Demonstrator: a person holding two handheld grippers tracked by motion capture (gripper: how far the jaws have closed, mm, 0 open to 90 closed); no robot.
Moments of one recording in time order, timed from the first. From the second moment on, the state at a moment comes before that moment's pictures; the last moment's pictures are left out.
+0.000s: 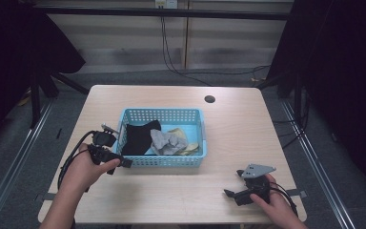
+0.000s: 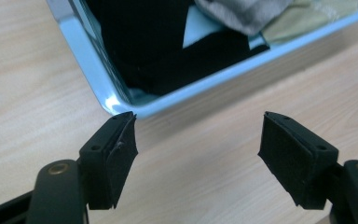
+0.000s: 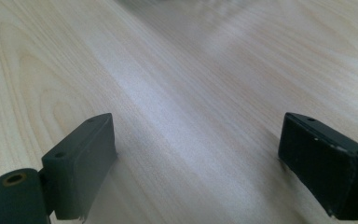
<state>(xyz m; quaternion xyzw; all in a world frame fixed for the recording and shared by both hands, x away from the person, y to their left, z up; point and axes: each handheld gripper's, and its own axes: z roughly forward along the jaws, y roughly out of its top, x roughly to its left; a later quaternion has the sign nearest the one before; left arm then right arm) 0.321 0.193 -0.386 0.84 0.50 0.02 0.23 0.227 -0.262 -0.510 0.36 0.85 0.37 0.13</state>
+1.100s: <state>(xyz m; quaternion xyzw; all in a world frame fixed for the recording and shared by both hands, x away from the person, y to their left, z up) 0.410 0.113 -0.415 0.83 0.51 0.00 0.23 0.228 -0.261 -0.511 0.36 0.85 0.37 0.14</state>
